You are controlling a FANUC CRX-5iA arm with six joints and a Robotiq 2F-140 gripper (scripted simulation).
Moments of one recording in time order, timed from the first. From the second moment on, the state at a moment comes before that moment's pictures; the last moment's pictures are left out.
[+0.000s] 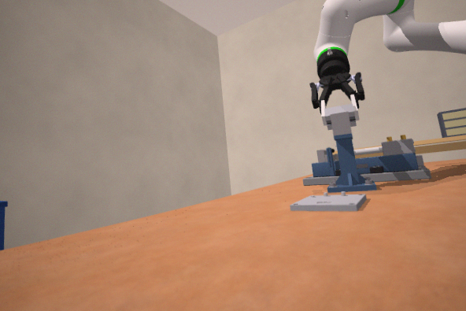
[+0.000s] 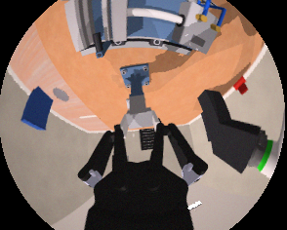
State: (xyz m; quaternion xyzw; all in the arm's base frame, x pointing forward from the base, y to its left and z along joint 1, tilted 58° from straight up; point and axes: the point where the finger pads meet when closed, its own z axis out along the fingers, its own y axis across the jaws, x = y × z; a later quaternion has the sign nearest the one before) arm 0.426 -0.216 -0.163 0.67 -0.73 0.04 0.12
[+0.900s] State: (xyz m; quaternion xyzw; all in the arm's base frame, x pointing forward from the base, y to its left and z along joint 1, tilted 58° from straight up) arm 0.427 -0.211 -0.160 0.67 -0.73 0.04 0.12
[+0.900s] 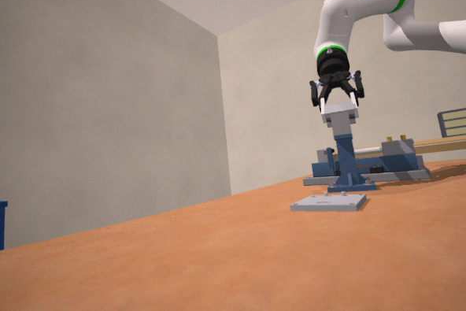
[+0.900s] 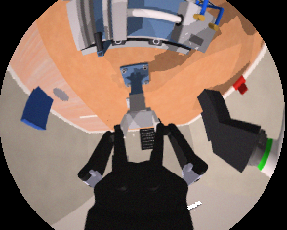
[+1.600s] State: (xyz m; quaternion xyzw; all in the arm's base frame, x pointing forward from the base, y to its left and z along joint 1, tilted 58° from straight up) arm 0.429 -0.202 -0.154 0.67 -0.73 0.04 0.12
